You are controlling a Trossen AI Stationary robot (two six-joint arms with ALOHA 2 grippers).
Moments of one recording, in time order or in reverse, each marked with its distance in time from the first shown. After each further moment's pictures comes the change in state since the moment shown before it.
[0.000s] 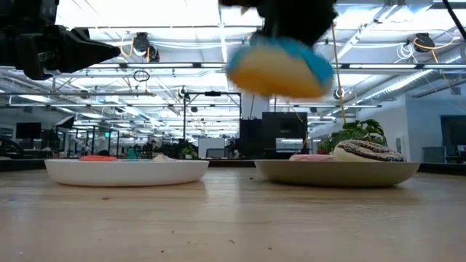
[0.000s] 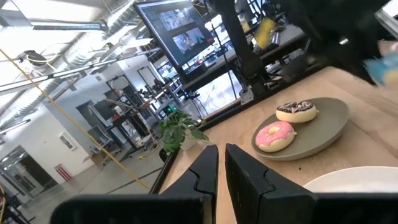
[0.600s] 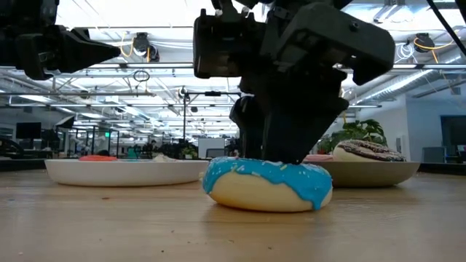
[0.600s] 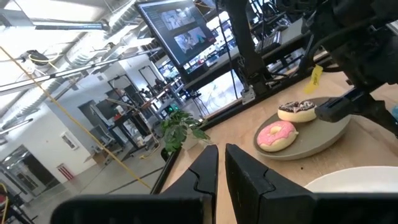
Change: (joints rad) left arm 0.000 0.000 0.000 0.000 -0.006 0.002; right arm 0.023 0.218 0.000 0.123 0.025 -0.053
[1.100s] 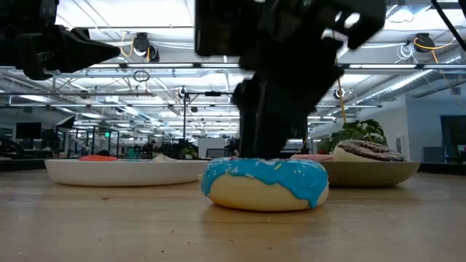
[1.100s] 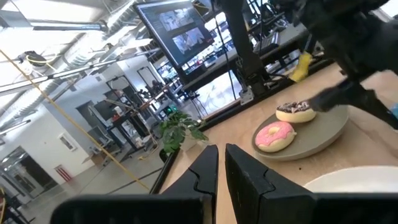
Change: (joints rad) left arm 0.000 0.000 0.000 0.000 0.007 0.000; right arm 0.000 -0.054 0.010 -0.003 -0.014 0.049
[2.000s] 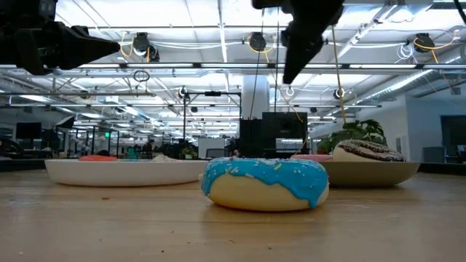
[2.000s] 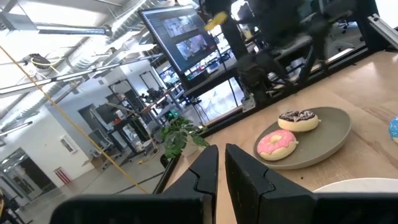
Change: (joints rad) left arm 0.000 0.000 0.000 0.032 0.006 -0.005; right arm -0.077 -0.340 -0.069 -0.298 0.171 0.193
